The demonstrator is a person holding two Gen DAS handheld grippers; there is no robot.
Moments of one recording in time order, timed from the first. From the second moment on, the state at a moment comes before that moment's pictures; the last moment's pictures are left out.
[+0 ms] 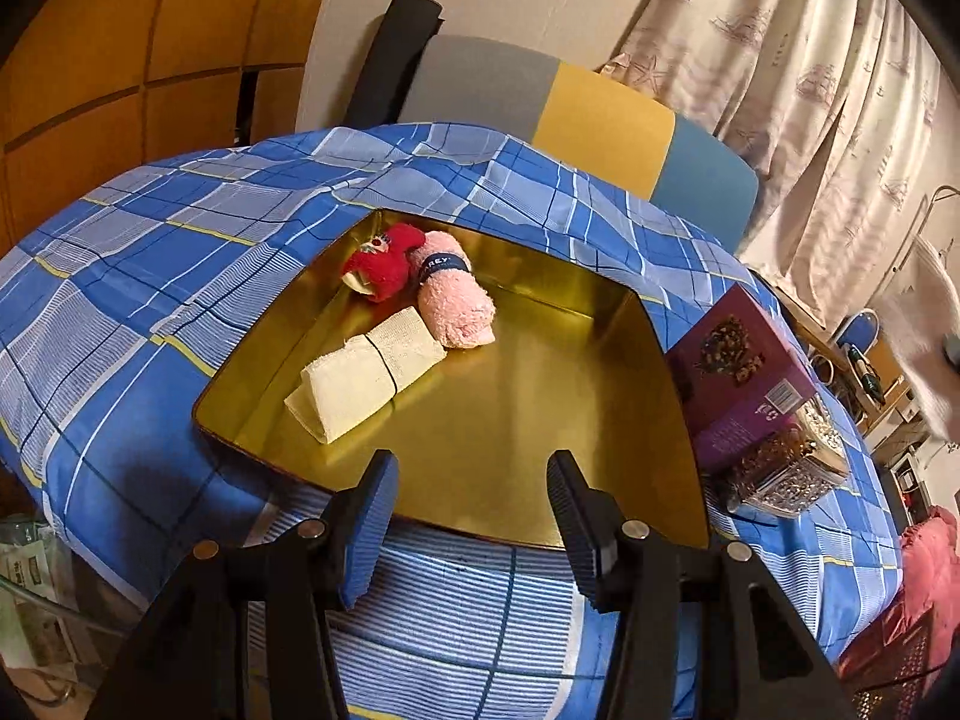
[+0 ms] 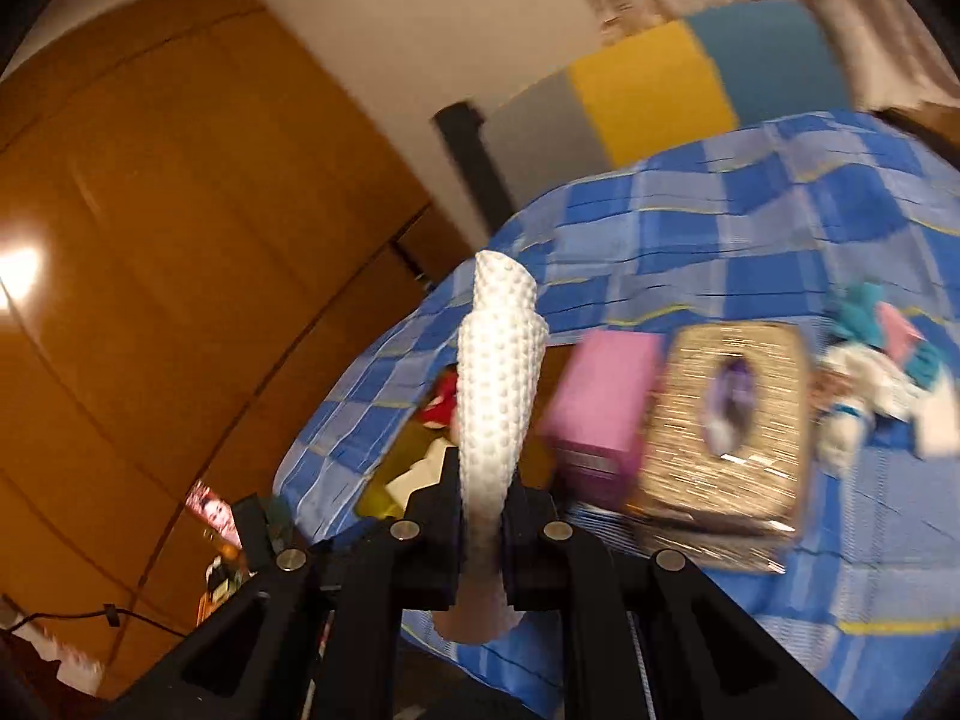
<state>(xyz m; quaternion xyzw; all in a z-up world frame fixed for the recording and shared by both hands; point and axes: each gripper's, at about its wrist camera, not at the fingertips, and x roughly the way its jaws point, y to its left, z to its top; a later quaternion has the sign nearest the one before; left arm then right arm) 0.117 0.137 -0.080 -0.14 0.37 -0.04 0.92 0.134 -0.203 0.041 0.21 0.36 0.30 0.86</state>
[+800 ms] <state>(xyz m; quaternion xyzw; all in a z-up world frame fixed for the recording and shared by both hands) 0.108 0.174 -0.087 -0.21 0.37 -0.02 0.91 0.309 0.005 -0.056 0.04 0.45 0.22 0.86</state>
